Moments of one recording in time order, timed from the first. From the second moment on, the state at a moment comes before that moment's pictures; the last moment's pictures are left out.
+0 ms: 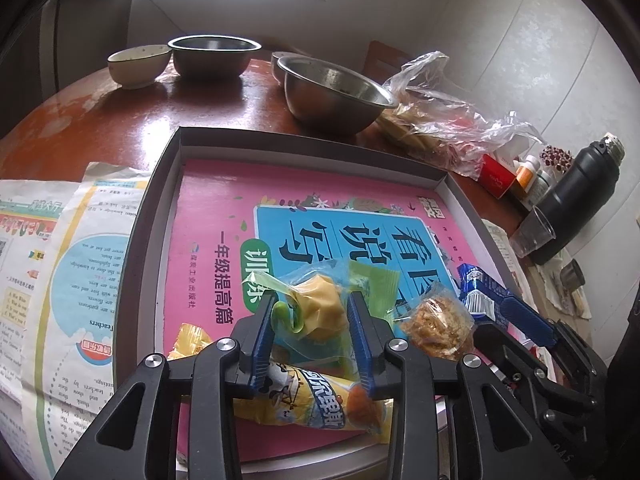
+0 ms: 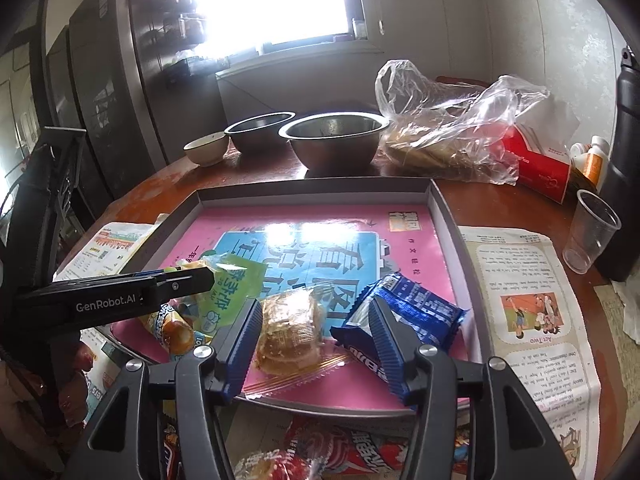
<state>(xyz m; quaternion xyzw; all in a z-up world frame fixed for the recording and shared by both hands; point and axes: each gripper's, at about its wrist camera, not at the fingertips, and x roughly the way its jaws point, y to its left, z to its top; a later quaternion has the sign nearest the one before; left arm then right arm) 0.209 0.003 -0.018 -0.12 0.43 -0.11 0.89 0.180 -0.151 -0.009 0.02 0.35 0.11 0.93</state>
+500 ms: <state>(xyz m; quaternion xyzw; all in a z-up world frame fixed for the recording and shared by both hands) 0.204 0.002 -0.014 -0.12 0.43 -0.11 0.89 0.171 -0.161 -0.009 0.02 0.35 0.10 0.93</state>
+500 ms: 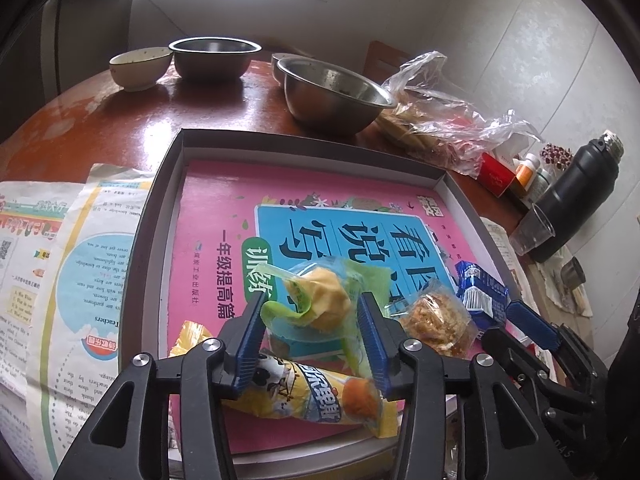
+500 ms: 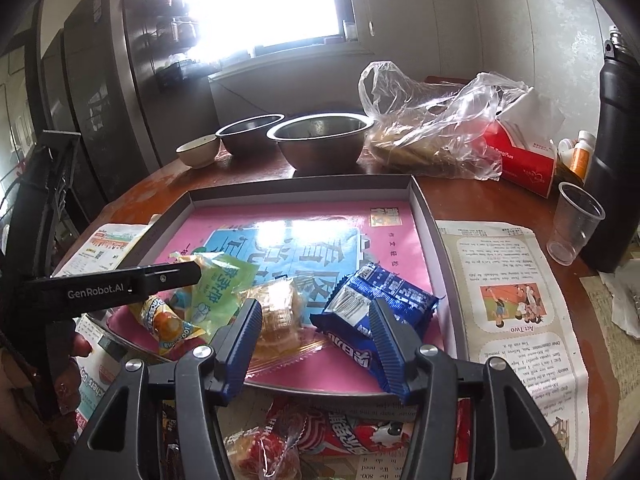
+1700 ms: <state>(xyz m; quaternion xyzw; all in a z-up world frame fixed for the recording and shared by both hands) 0.167 0.002 0.017 -0.09 0.42 -0.11 0.90 0.149 -0.183 0.013 0.05 0.32 0.09 0.94</state>
